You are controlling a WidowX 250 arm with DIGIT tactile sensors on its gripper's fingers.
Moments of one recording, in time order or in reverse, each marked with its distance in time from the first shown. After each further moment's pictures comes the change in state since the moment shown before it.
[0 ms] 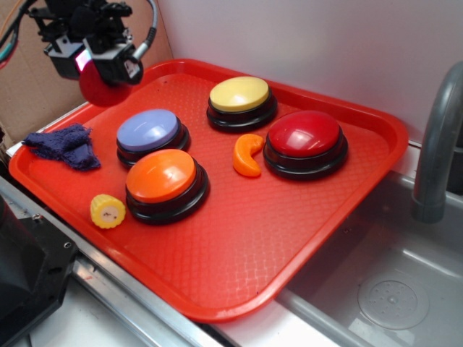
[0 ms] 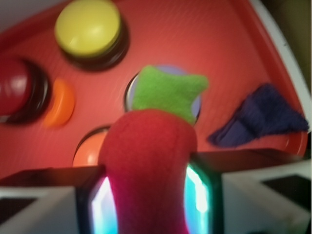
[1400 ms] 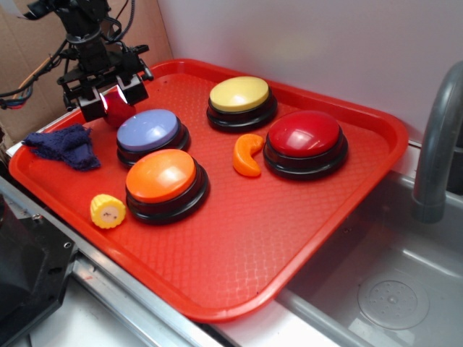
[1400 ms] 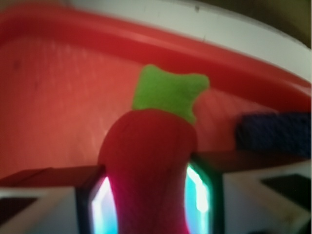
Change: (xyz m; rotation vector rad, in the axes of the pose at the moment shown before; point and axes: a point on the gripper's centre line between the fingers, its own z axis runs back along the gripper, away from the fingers) arm 0.084 0.117 -0.101 0.119 -0.106 0.843
